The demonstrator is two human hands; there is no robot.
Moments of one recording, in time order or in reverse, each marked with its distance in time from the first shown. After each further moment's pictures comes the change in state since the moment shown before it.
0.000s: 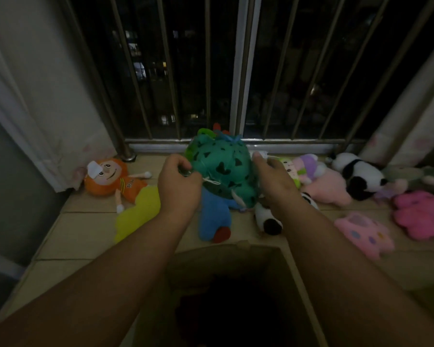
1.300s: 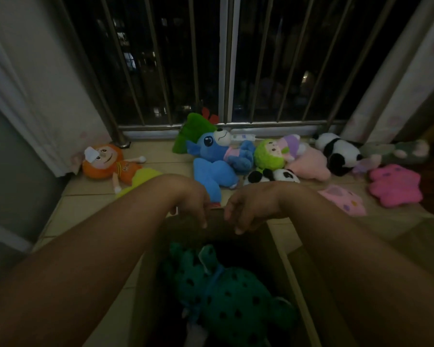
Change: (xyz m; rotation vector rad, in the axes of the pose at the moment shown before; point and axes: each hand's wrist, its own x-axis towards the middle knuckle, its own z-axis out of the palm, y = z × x) left_hand -0.039 0.039 -0.013 1.204 -1.419 -0.049; right_hand -0.084 0.014 -0.035 -0.772 -0.895 0.084
